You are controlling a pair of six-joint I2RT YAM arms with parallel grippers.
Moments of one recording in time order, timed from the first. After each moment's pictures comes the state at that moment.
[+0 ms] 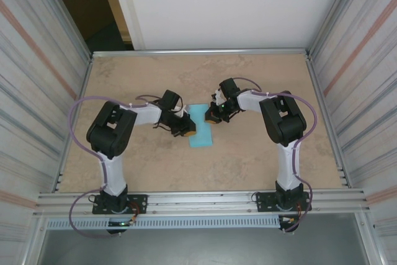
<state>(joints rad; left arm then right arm) -0.48 1.93 1.04 -0.29 0.70 -0.68 0.45 2.10 1.30 -0.39 -0.64 0.57</state>
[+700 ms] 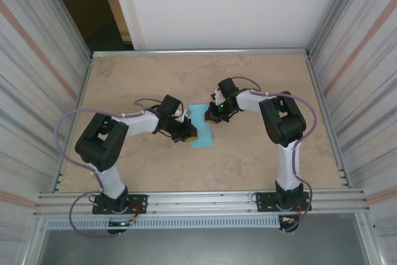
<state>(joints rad) -0.55 1.79 0.93 -0.24 0.68 -0.76 0.46 2.10 1.31 -0.41 -0.60 0.57</state>
